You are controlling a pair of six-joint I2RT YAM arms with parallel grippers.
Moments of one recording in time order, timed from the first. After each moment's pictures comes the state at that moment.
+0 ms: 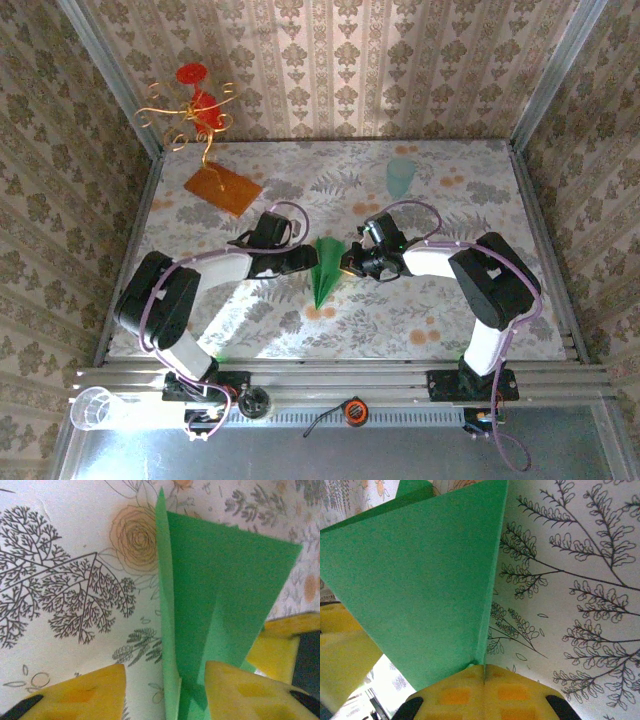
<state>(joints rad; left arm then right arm) -0.57 1.63 0.80 -0.08 0.37 -0.65 0.52 1.79 0.86 0.03 -0.47 0.87</state>
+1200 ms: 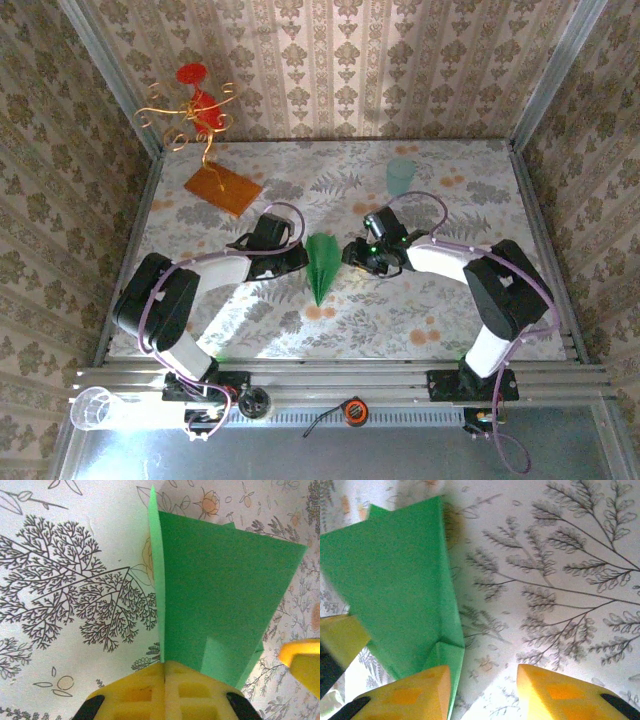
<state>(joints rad) -0.57 1.61 0.76 -0.03 0.29 -0.74 0.54 1.69 0.94 -0.21 -0.28 0.81</state>
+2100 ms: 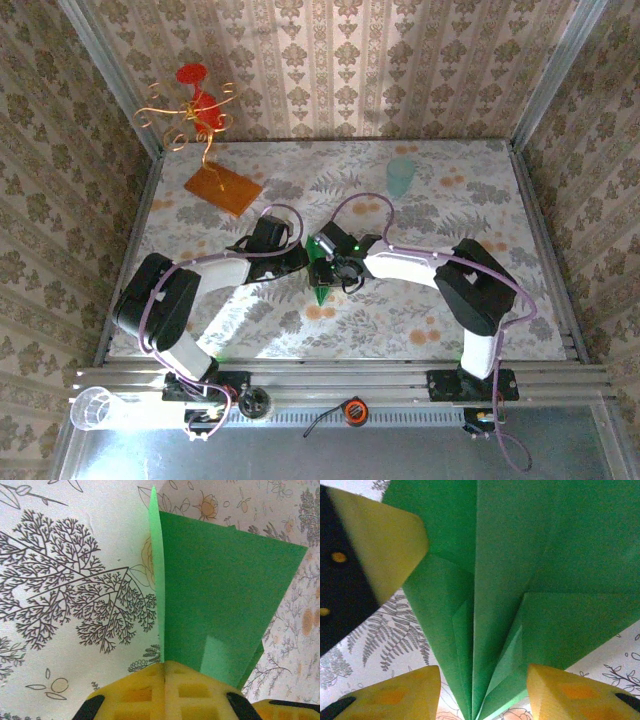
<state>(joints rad) -0.57 1.61 0.73 0.03 0.30 -0.78 0.81 1.85 1.17 -0.43 -0.08 0.74</state>
